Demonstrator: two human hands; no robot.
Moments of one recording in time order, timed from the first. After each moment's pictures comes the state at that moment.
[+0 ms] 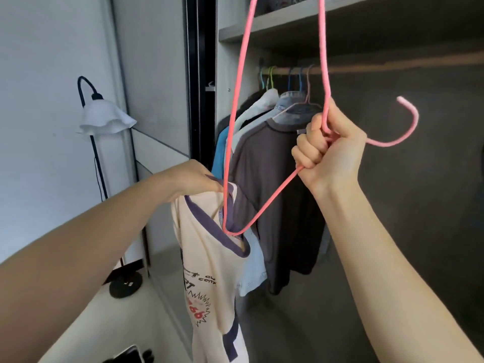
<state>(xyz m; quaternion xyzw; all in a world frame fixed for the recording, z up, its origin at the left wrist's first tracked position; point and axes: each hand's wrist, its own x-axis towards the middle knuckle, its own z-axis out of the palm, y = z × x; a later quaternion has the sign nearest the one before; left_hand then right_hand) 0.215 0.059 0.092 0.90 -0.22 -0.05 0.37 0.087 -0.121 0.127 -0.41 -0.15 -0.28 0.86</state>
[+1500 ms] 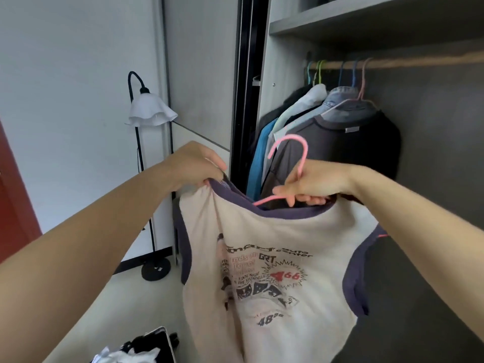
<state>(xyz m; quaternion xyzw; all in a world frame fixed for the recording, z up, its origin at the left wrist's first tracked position) 0.232 0.141 0.093 0.88 -0.20 0.01 0.43 0.149 -0.098 0.114 -0.96 -0.06 0.05 0.27</state>
